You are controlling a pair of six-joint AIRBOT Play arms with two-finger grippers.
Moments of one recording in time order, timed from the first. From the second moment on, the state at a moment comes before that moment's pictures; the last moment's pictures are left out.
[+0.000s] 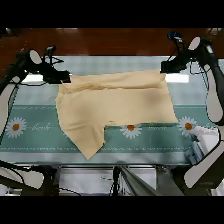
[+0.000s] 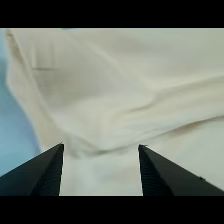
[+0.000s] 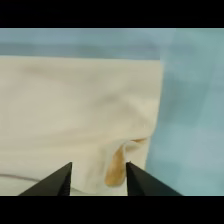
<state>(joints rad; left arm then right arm) -0.01 -1.70 1.55 1.44 -1.13 -1.51 -0.07 -1.98 1.99 -1.40 1.31 1.38</state>
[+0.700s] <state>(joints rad) 0.32 -1.35 1.15 1.26 -1.46 -1.27 -0.52 -1.73 1.82 -1.07 1.70 1.24</state>
